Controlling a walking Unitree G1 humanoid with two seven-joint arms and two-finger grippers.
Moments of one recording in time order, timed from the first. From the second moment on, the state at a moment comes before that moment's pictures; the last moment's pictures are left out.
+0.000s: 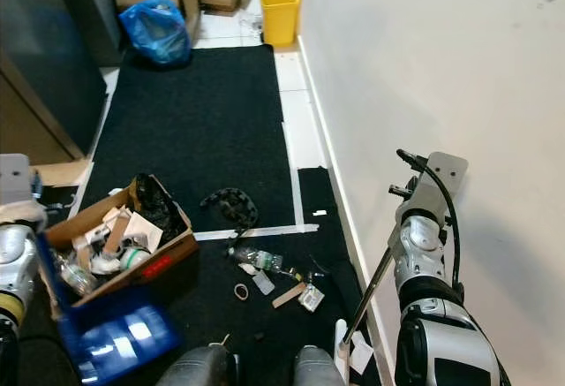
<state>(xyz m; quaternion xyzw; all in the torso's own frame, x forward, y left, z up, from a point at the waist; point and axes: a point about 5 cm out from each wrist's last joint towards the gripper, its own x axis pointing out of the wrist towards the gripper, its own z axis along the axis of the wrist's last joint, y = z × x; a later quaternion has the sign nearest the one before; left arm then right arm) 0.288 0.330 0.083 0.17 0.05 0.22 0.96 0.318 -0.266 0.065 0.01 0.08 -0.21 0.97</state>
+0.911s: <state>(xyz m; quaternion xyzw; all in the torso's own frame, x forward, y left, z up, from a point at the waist) 0.314 0.176 0.055 0.05 0.01 -0.09 0.99 0.340 -0.268 0.123 -0.05 -0.03 -0.18 0.98</state>
